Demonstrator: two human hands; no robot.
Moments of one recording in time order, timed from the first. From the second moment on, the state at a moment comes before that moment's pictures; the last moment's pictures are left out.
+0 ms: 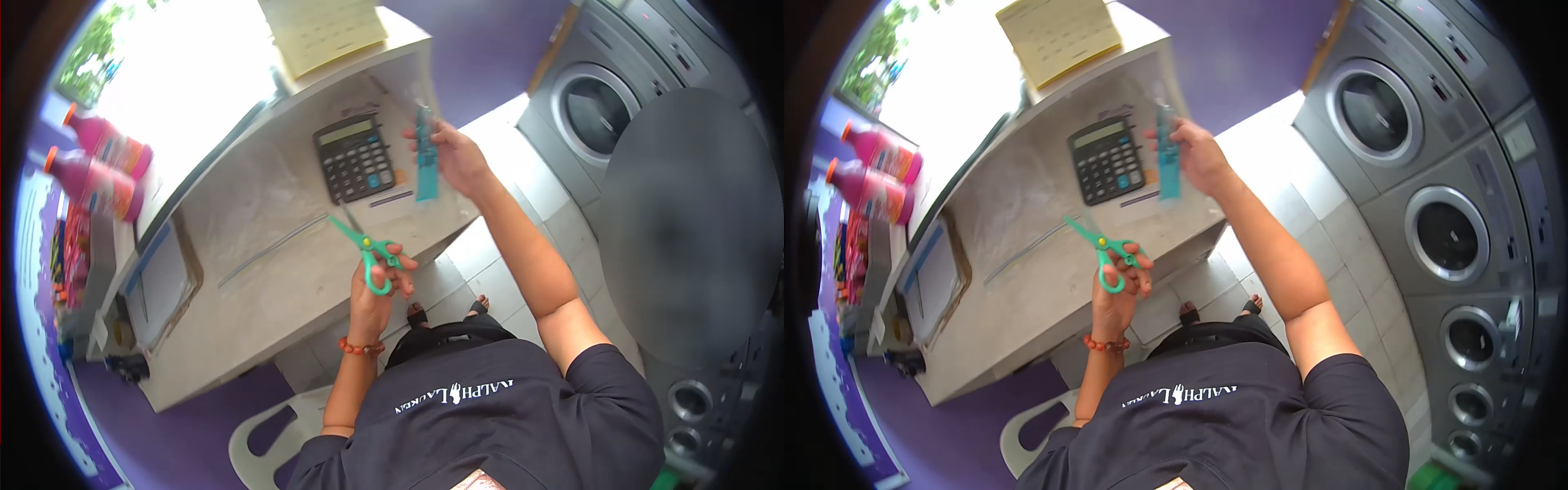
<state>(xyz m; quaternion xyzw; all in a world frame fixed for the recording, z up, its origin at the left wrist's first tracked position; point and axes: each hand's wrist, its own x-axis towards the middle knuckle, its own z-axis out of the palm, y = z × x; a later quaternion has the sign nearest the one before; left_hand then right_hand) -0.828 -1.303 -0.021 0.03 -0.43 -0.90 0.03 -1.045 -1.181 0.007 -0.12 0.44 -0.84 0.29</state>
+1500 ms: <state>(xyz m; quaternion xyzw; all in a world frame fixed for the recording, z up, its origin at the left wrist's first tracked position) -0.857 -0.233 0.092 -0.73 -0.50 -0.34 -0.31 -0.634 -0.141 0.118 0.31 0.66 -0.57 -0.38</state>
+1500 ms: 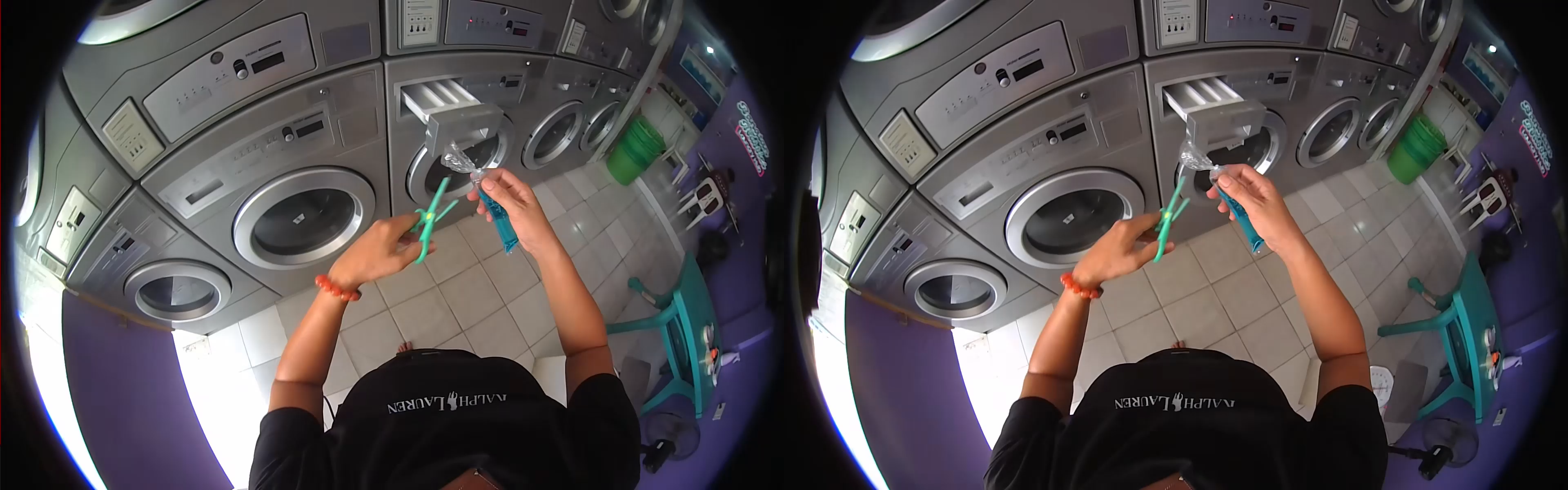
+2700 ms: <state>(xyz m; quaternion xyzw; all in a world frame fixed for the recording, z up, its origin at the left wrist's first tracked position) -0.923 0.161 0.102 -0.70 -0.64 -0.23 -0.21 -0.735 0.329 0.110 0.15 0.74 -0.65 -0.01</state>
